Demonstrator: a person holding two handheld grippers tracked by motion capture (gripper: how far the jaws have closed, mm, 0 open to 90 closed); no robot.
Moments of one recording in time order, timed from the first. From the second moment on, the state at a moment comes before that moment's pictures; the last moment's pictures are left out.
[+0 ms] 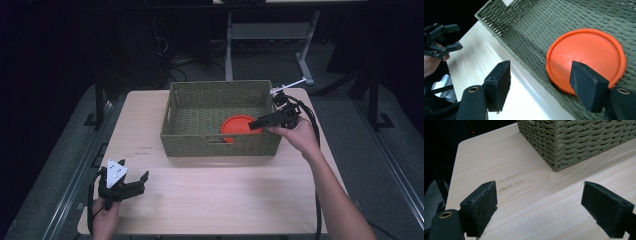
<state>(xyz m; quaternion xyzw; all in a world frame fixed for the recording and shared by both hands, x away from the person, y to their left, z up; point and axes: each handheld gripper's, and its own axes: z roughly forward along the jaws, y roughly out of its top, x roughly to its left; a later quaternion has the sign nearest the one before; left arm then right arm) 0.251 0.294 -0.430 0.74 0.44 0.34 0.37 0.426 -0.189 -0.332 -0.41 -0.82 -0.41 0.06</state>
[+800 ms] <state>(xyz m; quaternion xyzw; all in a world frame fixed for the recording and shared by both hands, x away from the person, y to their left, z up) 0.250 0.293 -0.430 0.74 0.44 0.34 0.37 0.375 -0.193 -0.341 -0.37 -0.82 -0.43 0.07</state>
